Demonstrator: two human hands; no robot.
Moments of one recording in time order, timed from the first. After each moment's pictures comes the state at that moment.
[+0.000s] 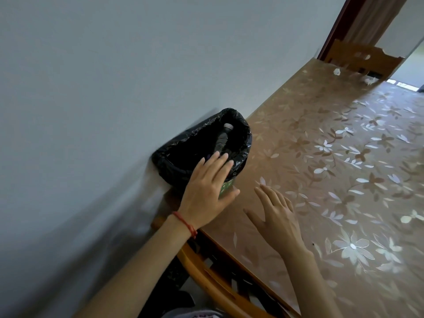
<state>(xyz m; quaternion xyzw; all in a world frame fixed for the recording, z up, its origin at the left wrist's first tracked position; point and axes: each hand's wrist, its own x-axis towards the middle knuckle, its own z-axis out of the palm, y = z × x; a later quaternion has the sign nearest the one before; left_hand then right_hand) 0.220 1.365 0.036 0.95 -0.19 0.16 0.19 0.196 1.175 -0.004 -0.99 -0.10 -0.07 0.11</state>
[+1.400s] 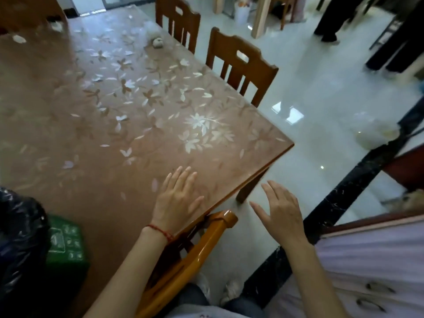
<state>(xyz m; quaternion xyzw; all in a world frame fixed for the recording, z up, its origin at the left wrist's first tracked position) 0.166 1.205 -0.036 0.72 -0.69 -0.02 0.05 -0.078 1.149 -0.034 -0.82 0.56 -0.10 0.08</state>
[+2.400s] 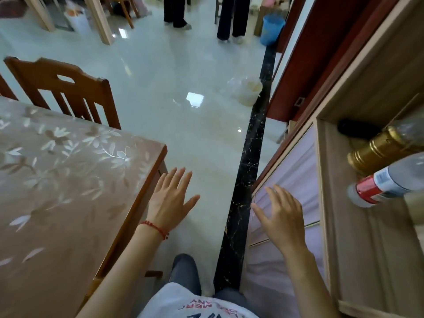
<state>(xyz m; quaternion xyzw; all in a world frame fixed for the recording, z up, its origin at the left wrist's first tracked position) -0.091 1.070 -0.031 0.49 -0.87 -0.06 0.03 -0.323 1.185 -0.033 -0.57 0.81 -0.13 0.03</state>
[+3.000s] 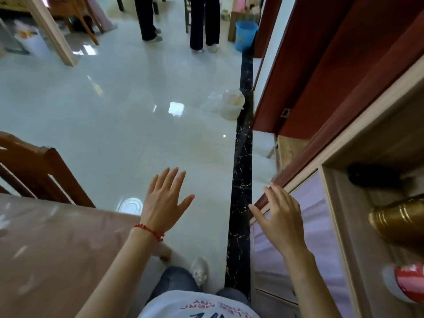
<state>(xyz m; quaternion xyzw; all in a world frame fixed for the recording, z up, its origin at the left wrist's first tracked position) -0.182 0.840 -0.031 0.46 -0.88 -0.08 0.03 -0.405 0.987 -0.038 -0.53 0.84 -0.14 0.03</state>
